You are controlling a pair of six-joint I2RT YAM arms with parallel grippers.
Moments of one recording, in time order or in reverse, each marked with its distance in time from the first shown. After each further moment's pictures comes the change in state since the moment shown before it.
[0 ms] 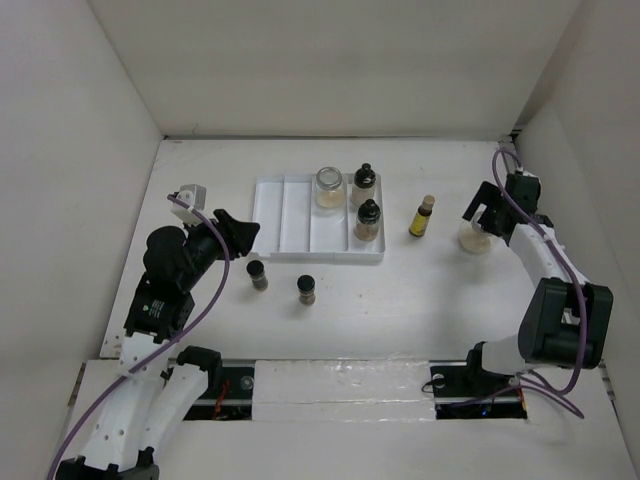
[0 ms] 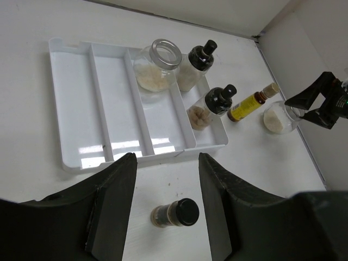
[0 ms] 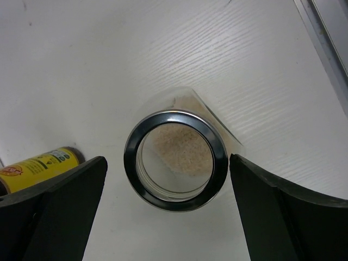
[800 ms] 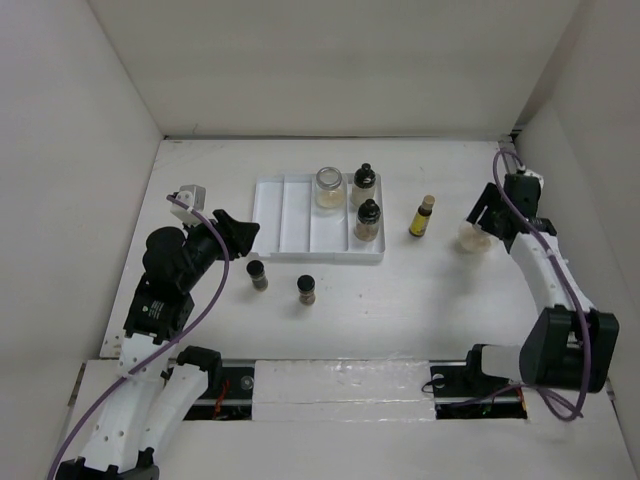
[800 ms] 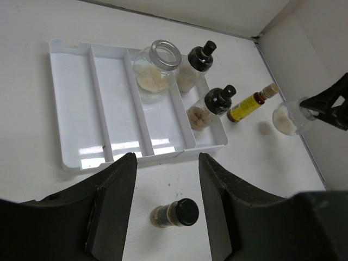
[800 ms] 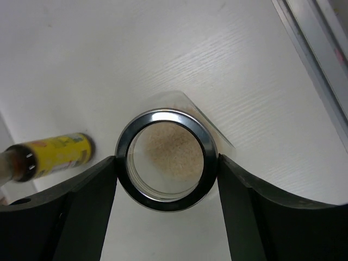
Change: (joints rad) left arm 0.000 -0.005 0.000 -0.001 0.000 0.000; right arm 0.047 -0.081 0.000 -0.076 0.081 0.019
